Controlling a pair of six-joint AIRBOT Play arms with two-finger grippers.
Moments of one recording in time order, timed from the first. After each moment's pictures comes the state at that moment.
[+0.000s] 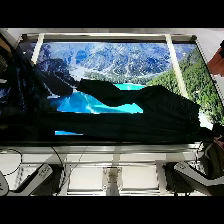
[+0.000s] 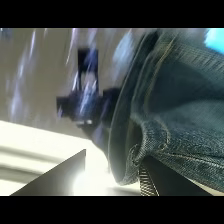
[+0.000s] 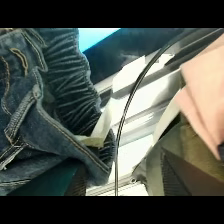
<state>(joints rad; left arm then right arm) 0.72 -1.03 0.91 1.34 -1.14 -1.01 -0.97 -1.16 0.97 -1.58 1.37 1.14</state>
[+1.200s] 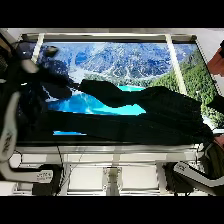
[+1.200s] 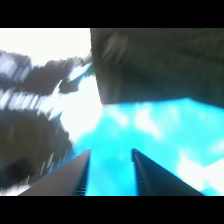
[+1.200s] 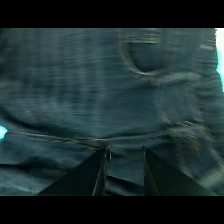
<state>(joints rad) -0.11 -1.57 1.51 1.38 -1.00 -1.06 -0.77 -1.21 1.19 -1.15 1.37 1.11</state>
